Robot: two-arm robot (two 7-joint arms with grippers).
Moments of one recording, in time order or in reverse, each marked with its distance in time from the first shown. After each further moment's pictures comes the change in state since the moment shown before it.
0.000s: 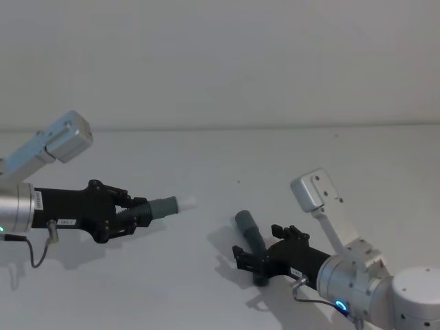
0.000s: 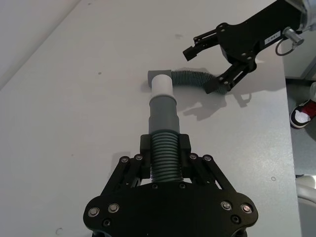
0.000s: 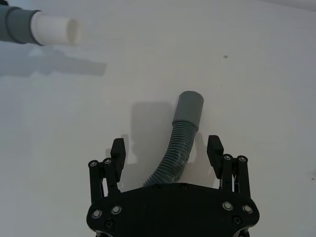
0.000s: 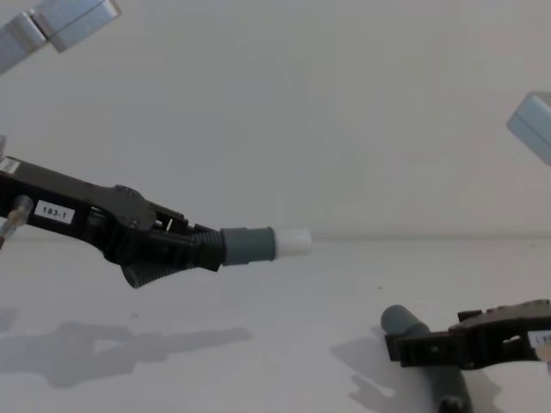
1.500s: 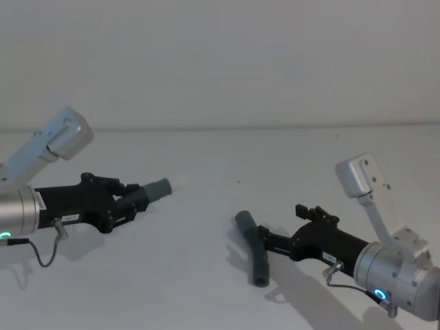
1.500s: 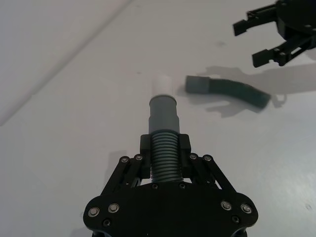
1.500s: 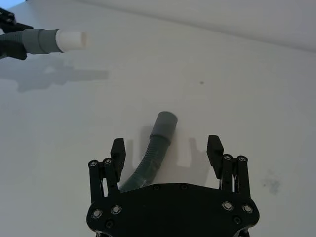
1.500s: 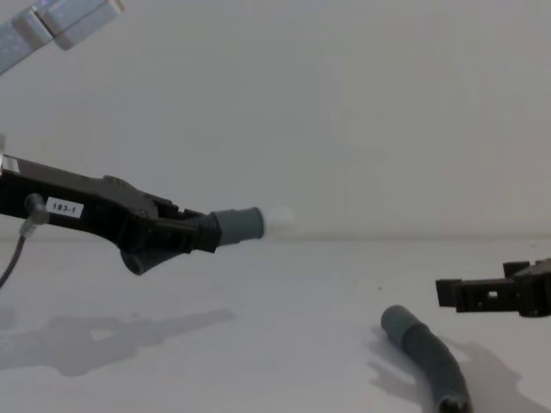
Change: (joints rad) left arm 0.123 -0.034 -0.107 -0.118 0.047 0.073 0.203; right arm -0.037 0.090 0.095 -0.040 0.087 -0.104 0.073
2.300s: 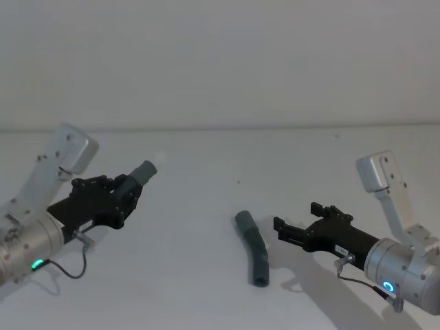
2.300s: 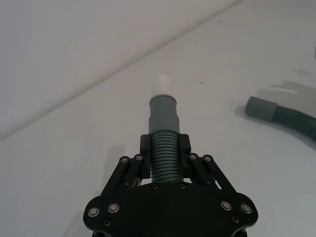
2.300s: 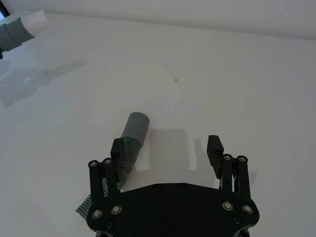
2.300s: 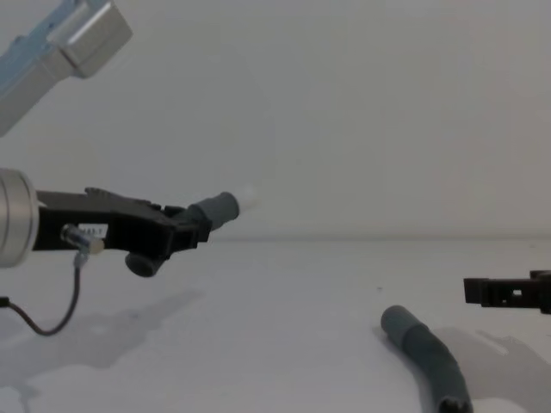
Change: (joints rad) left arm 0.238 -0.142 -0.103 -0.174 0.083 0.031 0.454; right arm 0.010 -0.038 0.059 0.085 0.040 -0.024 0.002
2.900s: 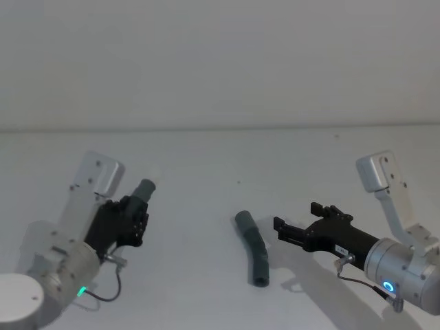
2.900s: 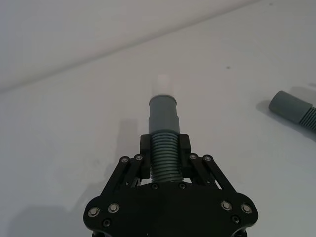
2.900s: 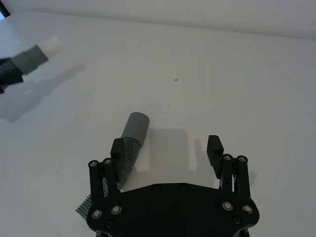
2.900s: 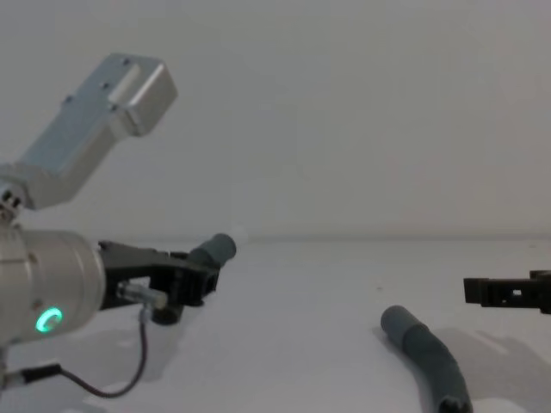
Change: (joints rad) left arm 0.111 -0.169 0.039 -0.051 0.088 0.094 0.316; right arm 0.000 0.000 0.000 0.000 0.000 0.000 0.000
